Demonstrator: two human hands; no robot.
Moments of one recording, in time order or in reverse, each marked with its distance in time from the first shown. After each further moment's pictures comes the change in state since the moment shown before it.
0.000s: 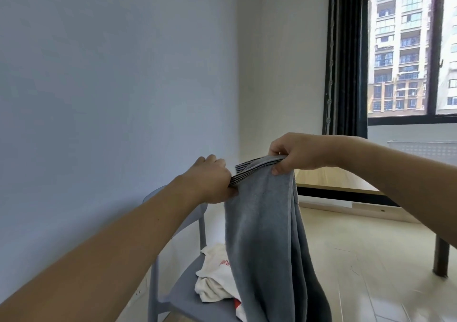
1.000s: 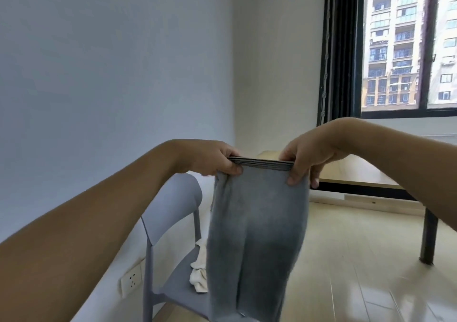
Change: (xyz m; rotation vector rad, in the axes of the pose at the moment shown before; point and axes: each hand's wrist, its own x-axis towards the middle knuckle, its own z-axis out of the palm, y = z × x) left_hand -0.005 -0.009 -0.043 -0.868 -0.312 0.072; right_hand -0.007 0.010 -0.011 0.072 -0.476 0.283
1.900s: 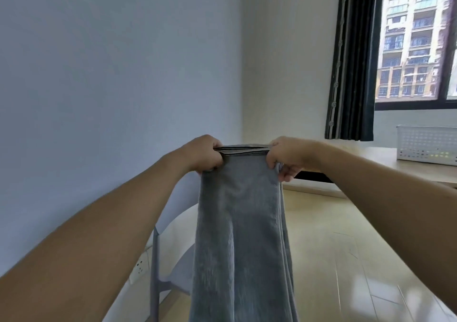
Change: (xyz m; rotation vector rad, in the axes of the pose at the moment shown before) left_hand 0.036 -0.066 0.012 -0.032 0.367 -0.217; right_hand 0.088 -0.006 0.035 0.457 0.353 -0.036
